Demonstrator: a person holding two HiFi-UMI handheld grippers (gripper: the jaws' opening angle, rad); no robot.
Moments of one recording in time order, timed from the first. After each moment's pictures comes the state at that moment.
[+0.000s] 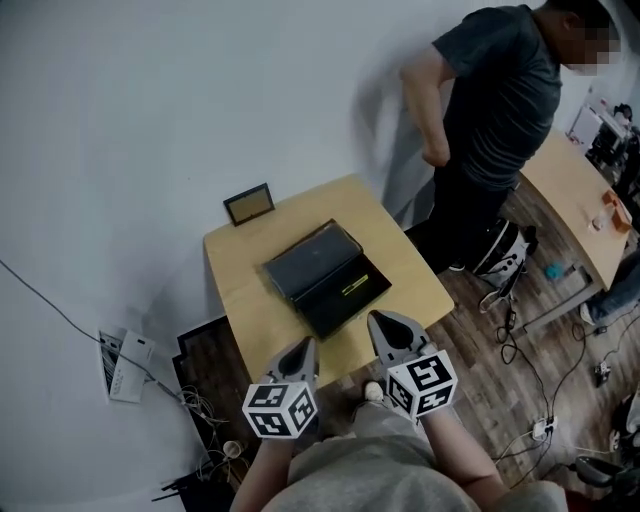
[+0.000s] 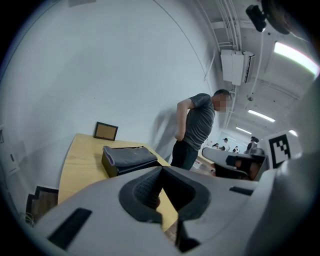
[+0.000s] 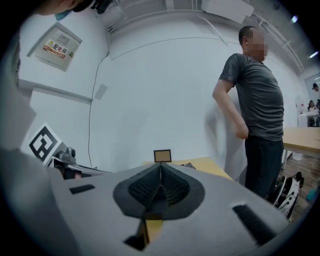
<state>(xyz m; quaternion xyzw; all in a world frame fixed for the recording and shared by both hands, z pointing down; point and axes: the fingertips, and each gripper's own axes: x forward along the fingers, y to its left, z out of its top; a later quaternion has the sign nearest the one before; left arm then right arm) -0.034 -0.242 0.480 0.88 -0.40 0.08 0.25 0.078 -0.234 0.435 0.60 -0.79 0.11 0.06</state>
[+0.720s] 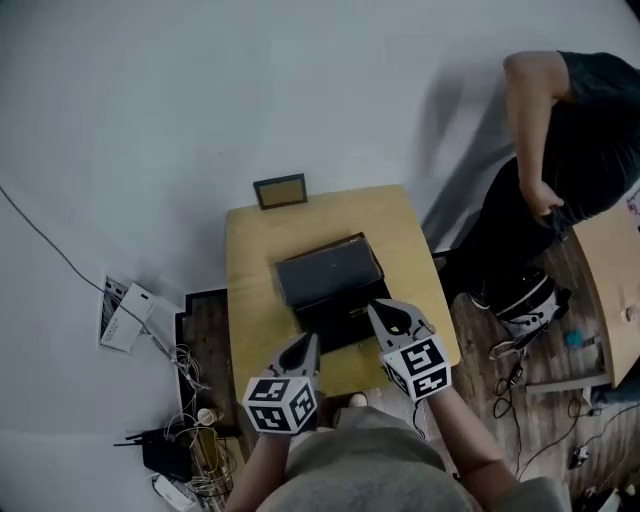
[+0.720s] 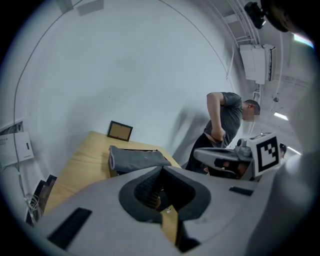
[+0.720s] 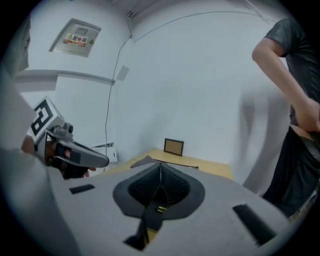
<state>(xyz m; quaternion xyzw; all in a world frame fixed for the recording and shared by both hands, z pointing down) 0.001 -0.307 0.499 0.81 -0.51 0.07 0.28 0.107 -0.351 0.477 0.44 -0.88 0.06 0.18</state>
